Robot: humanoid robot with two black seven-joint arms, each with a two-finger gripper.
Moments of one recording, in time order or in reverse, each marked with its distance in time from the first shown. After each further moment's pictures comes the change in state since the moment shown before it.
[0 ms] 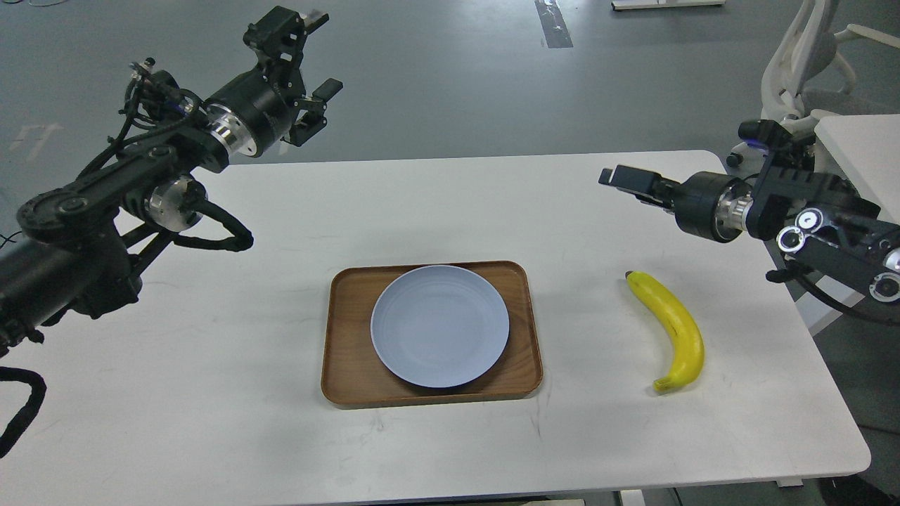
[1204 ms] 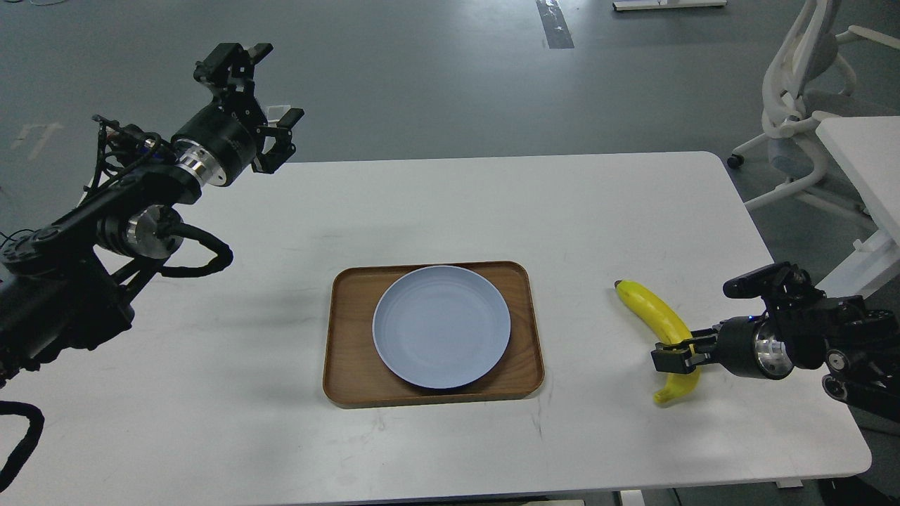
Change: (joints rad) left arm 0.108 0.011 -0.028 0.018 -0.036 0.000 -0.001; right arm -0.100 -0.061 -0.225 0.075 -0.192 -0.033 -0.004
